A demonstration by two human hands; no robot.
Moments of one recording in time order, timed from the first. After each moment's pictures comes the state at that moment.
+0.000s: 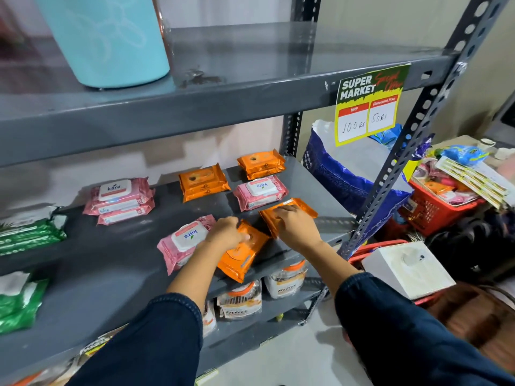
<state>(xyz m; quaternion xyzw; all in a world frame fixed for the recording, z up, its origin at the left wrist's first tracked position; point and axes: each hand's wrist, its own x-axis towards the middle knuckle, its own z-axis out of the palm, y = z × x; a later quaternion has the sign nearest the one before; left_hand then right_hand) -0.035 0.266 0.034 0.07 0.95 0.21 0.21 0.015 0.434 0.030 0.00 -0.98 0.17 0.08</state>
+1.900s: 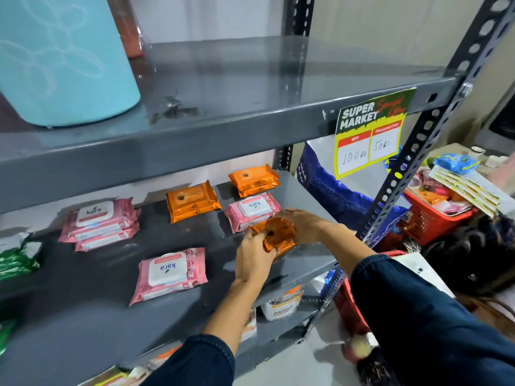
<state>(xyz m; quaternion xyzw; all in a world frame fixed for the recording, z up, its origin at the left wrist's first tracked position) -0.017 0.339 0.017 0.10 0.93 0.36 0.01 -0.049 0.500 0.043 0.03 -0.98 0.11 -0.16</state>
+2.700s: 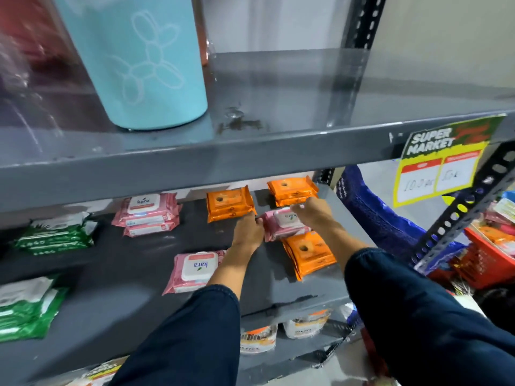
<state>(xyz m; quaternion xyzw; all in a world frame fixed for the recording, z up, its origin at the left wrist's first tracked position) -0.099 0.287 0.039 0.00 0.92 0.39 0.05 -0.117 0.447 0.059 -0.19 -0.93 0.31 -0.03</state>
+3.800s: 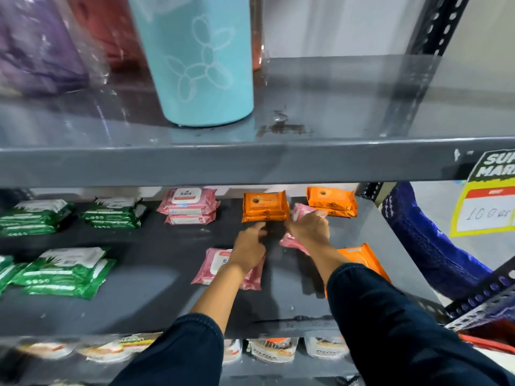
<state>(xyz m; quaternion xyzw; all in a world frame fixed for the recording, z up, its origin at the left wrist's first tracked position) -0.070 0.224 0.035 -0.01 0.90 0.44 0.04 -0.130 0.365 0.034 -0.18 -0.94 0.30 -0.01</state>
